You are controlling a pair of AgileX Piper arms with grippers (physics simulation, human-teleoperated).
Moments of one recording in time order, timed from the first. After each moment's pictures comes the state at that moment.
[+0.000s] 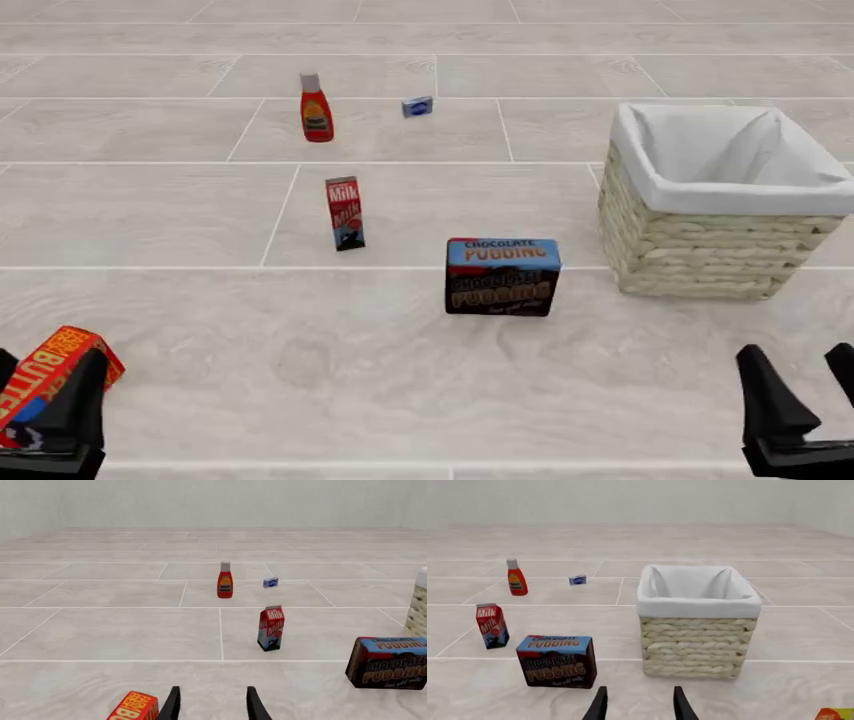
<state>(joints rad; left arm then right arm) 0.00 0.01 0.00 0.00 0.00 0.02 0.07 0.00 -0.05 0.01</state>
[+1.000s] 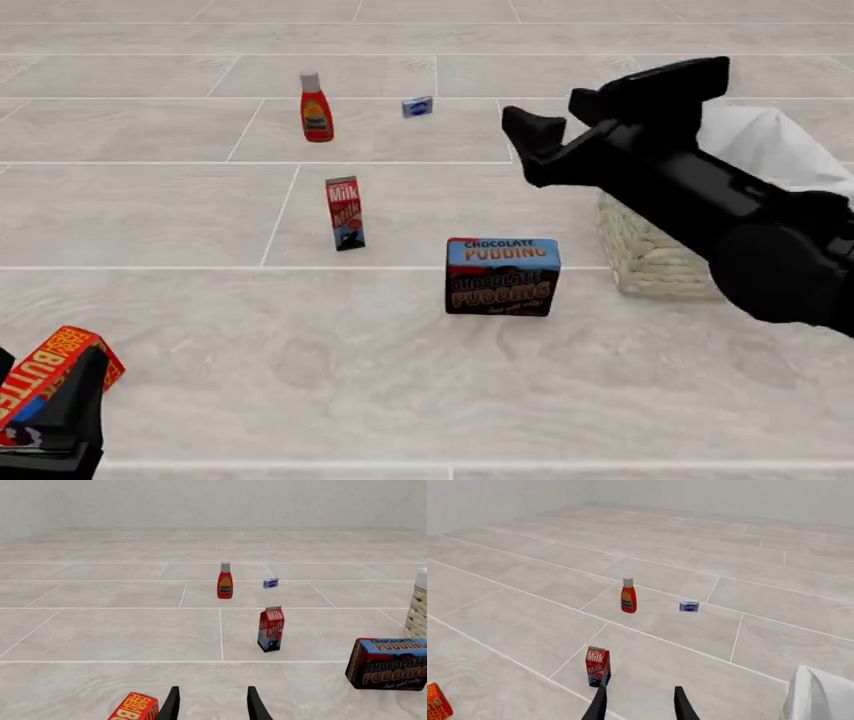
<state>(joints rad) 0.00 0.01 -0.02 0.01 0.00 0.49 1.24 -0.89 -0.24 -0.01</state>
